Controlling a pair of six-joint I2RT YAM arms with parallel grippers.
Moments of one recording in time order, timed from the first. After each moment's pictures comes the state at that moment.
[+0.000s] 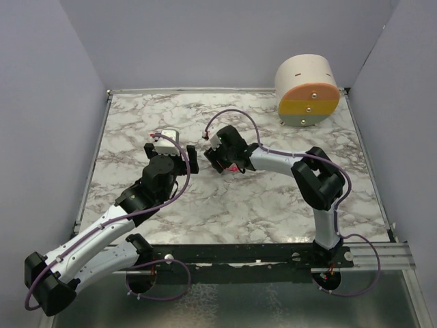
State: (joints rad) left arm -0.75 0.82 0.70 -0.12 -0.57 -0.27; right arm 0.76 2.00 1.32 -0.07 -0.02 -0.13
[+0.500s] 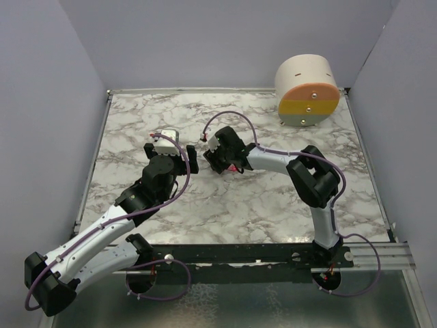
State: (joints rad) left arm -0.75 0.82 0.70 -0.12 -0.57 -0.27; right arm 0.76 2.05 1.35 -0.09 -0.09 -0.15
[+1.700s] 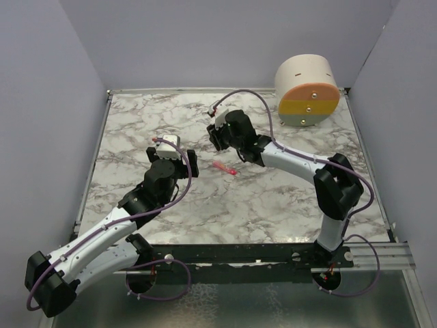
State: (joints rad) left arm -0.75 0.81 0.61 -0.04 -0.55 -0.26; right arm 0.76 1.82 1.30 0.09 0.04 -0.06
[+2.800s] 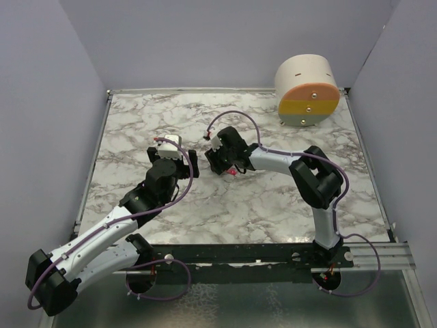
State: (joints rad) left arm -0.74 0.83 0.61 -0.06 -0.54 -0.26; right arm 0.76 2.03 1.32 -0.08 -0.12 -0.04
